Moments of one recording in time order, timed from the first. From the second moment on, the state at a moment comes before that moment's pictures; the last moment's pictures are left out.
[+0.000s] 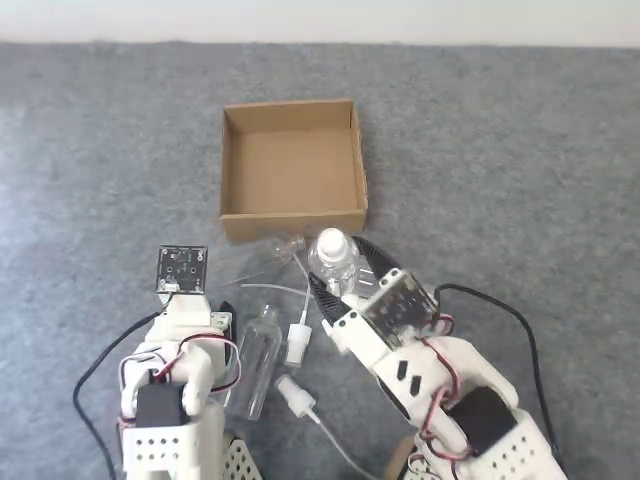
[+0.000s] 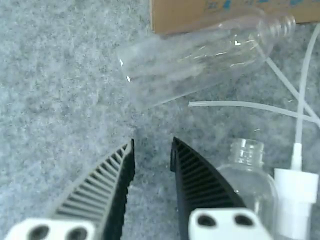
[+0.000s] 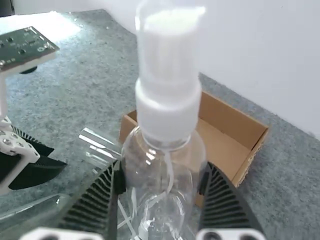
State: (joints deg) left arm -8.5 -103.5 97.2 72.0 1.6; right arm -41.1 -88.8 75.3 41.8 10.3
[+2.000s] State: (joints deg) left arm -8.5 -103.5 97.2 72.0 1.6; right arm -37.3 -31.6 36.1 29.3 10.1
